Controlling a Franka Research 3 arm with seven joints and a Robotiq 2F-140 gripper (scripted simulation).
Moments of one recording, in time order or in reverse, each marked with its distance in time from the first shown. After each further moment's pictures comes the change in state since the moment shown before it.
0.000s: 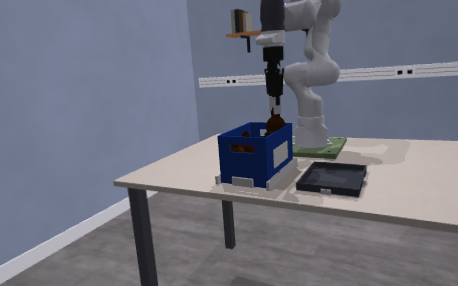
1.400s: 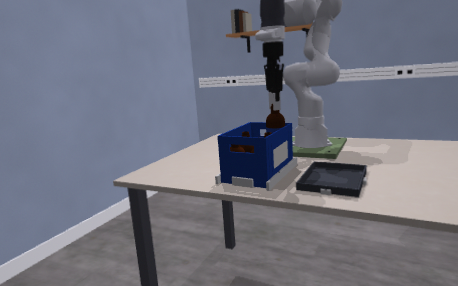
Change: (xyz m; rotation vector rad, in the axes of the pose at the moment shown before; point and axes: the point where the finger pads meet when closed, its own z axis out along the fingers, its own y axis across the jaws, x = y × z) arm 0.002 -0.001 -0.015 0.004 0.005 -0.001
